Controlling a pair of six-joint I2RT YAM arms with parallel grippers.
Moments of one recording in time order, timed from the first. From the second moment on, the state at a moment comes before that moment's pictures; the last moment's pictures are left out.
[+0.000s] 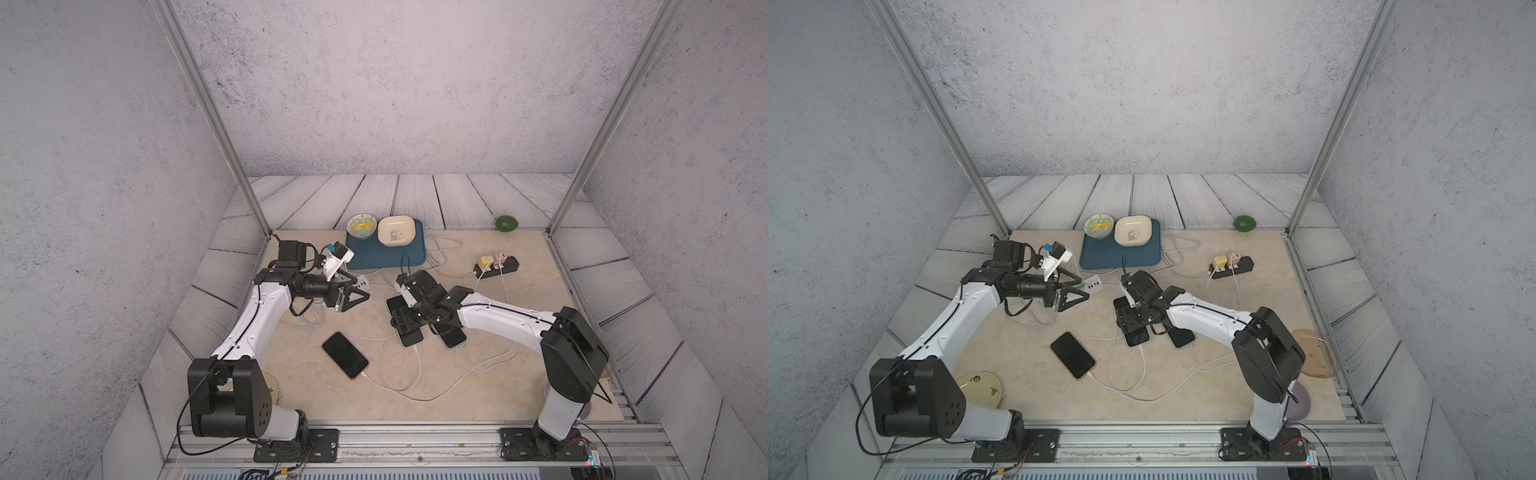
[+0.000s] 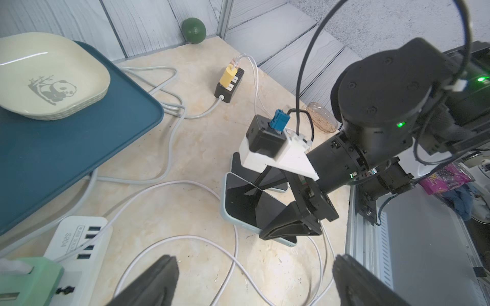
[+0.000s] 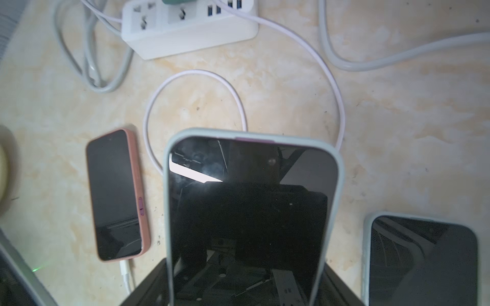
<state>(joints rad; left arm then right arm) -0.05 1.43 1.17 -0.75 1.06 0.51 0.82 1.74 1.24 -0.44 -0.13 0.33</state>
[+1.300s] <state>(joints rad) -0.14 1.42 1.17 -0.82 1.36 0.56 0.74 1.46 0.78 0.65 -0.75 0.43</state>
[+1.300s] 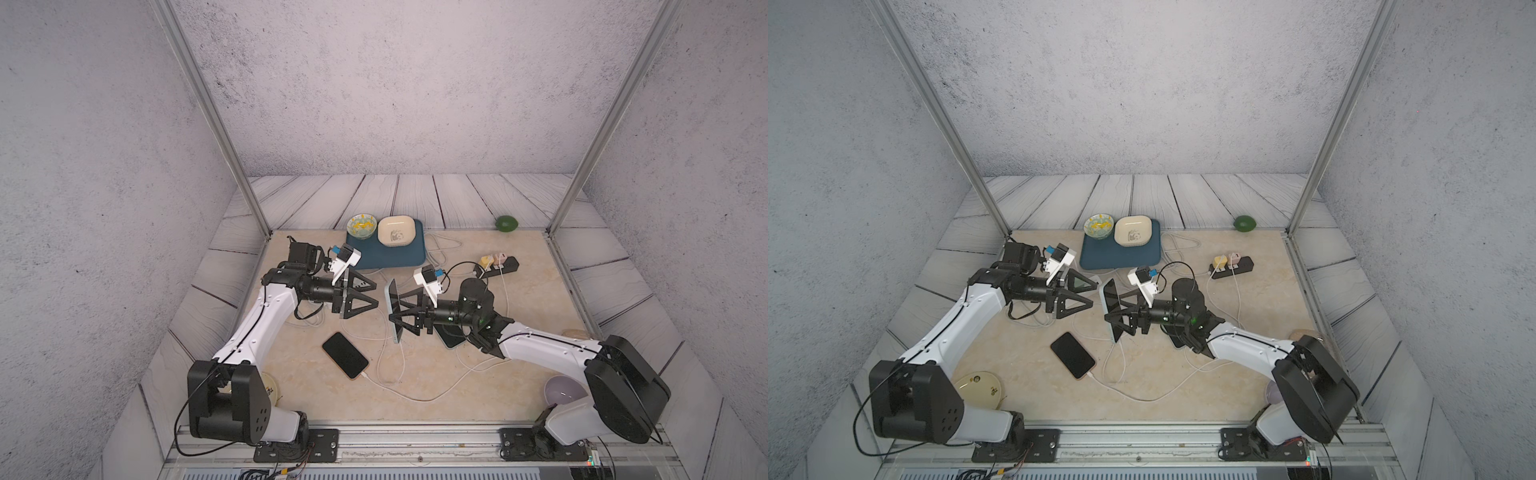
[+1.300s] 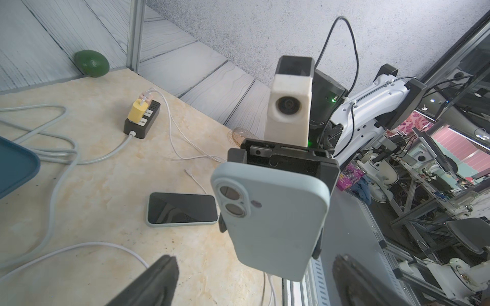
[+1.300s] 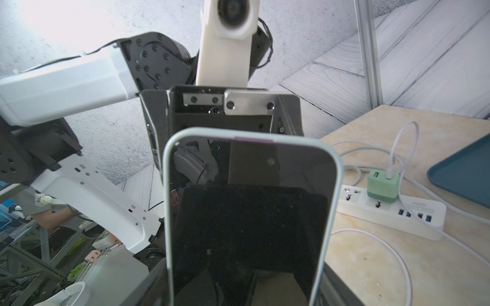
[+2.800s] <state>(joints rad) -0.20 1.44 1.17 -0.94 1.38 0.70 0.81 1.61 0.81 0.81 -0.84 0.51</state>
